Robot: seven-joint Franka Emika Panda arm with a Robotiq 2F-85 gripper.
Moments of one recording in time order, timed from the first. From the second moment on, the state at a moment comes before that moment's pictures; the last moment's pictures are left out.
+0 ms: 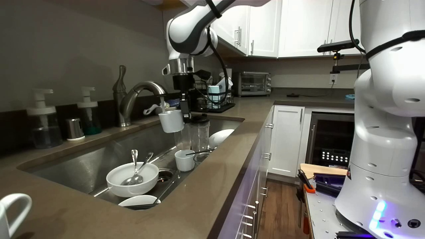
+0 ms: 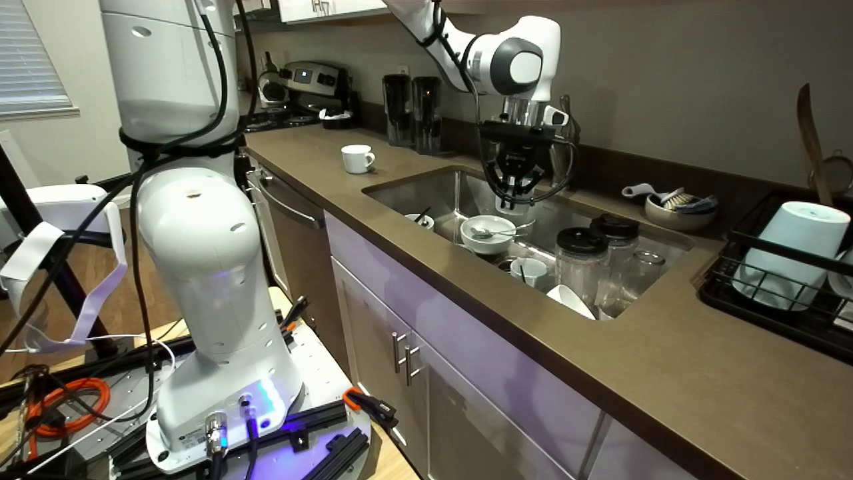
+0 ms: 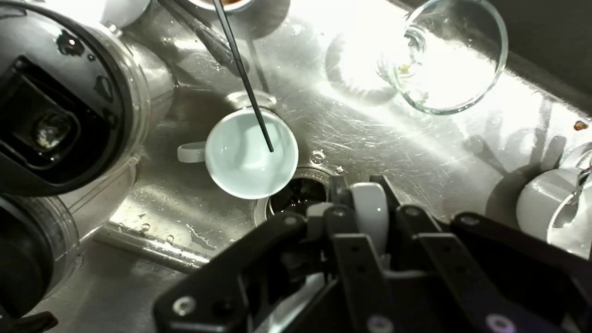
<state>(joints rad) -0.02 0.18 -0.05 -1.99 0.00 2.10 -0.51</state>
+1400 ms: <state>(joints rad) 0.00 -0.09 -0.01 -2.34 -0.14 2.14 -0.30</state>
